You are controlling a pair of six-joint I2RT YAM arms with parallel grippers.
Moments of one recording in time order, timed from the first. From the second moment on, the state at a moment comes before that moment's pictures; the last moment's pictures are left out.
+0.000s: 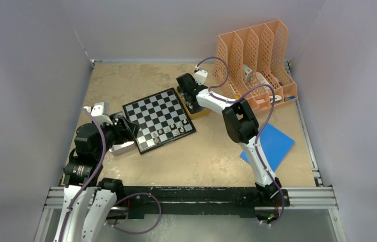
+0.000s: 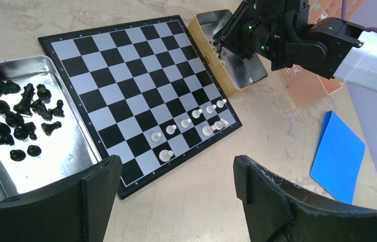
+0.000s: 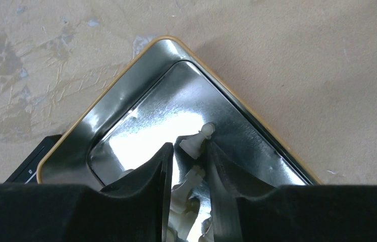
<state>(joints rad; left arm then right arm) -0.12 0.48 0.75 -0.61 0.18 -0.43 0.63 2.42 1.94 -0.36 0.59 0.82</state>
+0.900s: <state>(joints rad) -0.12 0.48 0.75 -0.59 0.19 -0.42 0.64 2.44 1.94 -0.31 0.66 0.76</state>
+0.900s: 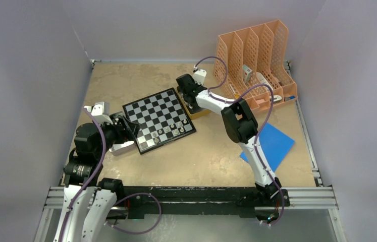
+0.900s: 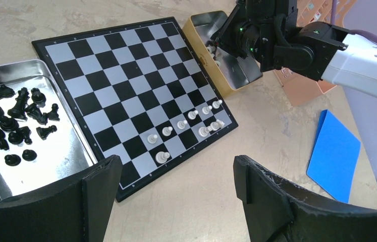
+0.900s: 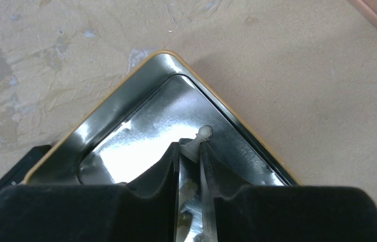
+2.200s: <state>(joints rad) -0.12 1.04 1.14 -0.63 0.54 -0.42 1.08 1.52 0.87 0.61 0.37 -0.13</state>
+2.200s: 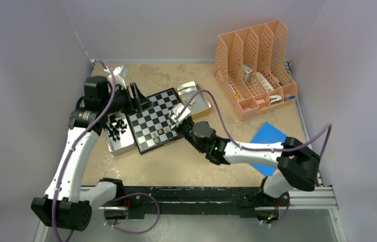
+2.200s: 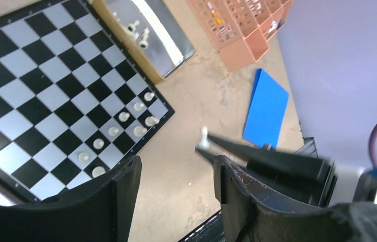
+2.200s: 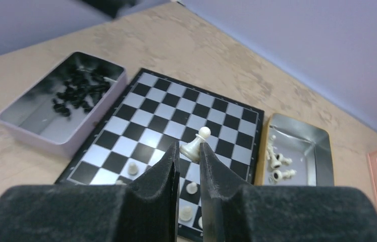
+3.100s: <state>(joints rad) -0.12 1.18 1.20 -0.69 1.00 -0.38 1.29 1.39 0.71 0.85 0.39 -0.39</state>
